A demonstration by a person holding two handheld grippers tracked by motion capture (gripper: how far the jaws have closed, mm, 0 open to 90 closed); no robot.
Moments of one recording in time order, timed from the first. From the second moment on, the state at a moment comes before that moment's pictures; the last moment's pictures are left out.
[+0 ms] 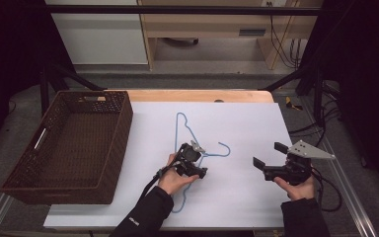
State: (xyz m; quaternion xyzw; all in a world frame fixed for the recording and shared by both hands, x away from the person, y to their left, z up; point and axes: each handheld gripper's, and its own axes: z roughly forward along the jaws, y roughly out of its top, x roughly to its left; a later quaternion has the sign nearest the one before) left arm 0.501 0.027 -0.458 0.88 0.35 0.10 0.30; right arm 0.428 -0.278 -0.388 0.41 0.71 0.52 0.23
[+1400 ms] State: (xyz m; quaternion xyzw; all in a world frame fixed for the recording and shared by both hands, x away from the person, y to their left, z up) left arm 0.478 0.019 -0.459 0.87 0.40 0.12 0.25; right arm 0.429 -0.276 -0.389 0.41 0.72 0.51 0.23
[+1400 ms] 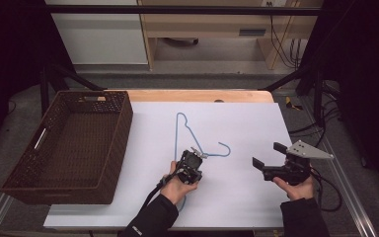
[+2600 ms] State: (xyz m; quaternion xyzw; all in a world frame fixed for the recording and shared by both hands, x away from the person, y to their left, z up) left arm 0.468 0.013 -0.462 0.85 0.45 0.15 0.25; right arm 0.429 -0.273 -0.390 0.41 0.72 0.51 0.23
